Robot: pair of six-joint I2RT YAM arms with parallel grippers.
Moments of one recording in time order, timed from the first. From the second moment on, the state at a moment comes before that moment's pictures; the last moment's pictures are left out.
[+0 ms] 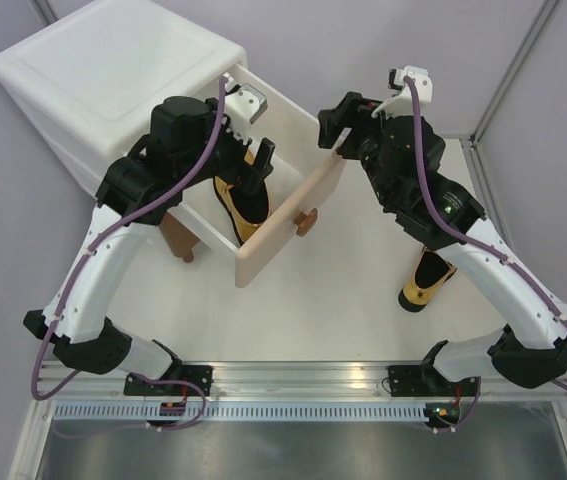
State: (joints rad) left arm -0.63 1.43 2.01 -0.91 0.01 0.17; right arm 0.81 1.39 1.80 -0.36 0.54 0.42
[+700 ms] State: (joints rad) left arm -0.70 1.50 1.99 -1.06 -0.19 0.29; right arm 0.59 1.31 1.56 -0.39 0.64 0.41
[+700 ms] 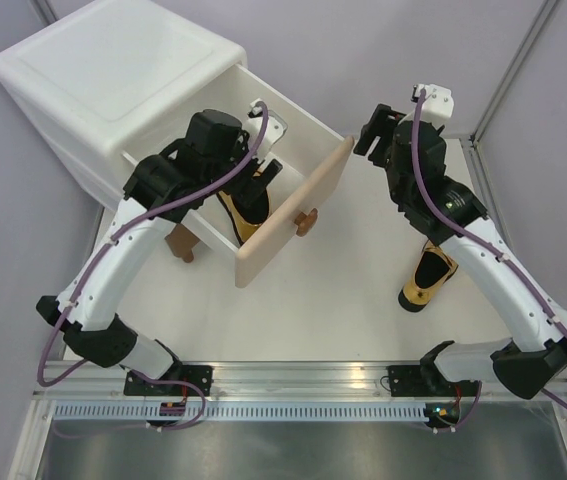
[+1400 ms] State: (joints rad) left arm -0.73 1.57 1.92 -1.02 -0.39 0.34; right arm 0.48 1.32 1.48 -0.37 0.51 0.50
